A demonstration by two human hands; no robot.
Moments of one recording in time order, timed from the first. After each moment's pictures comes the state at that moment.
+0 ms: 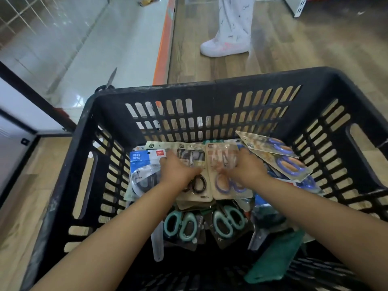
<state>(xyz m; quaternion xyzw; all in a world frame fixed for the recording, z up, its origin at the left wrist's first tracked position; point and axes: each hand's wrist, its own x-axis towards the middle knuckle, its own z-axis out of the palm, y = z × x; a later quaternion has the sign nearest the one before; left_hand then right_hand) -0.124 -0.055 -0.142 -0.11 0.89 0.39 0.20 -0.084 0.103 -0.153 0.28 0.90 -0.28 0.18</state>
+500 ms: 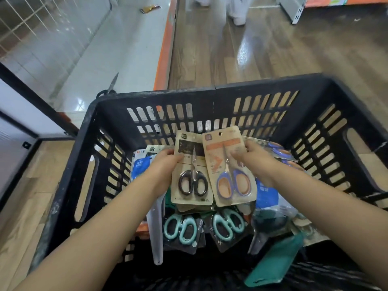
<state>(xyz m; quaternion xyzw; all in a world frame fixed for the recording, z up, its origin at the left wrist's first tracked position) -0.140 -0.073 -0.121 -0.17 0.70 0.63 0.29 -0.088 0.119 -0.122 0.29 0.75 -0.58 0.12</state>
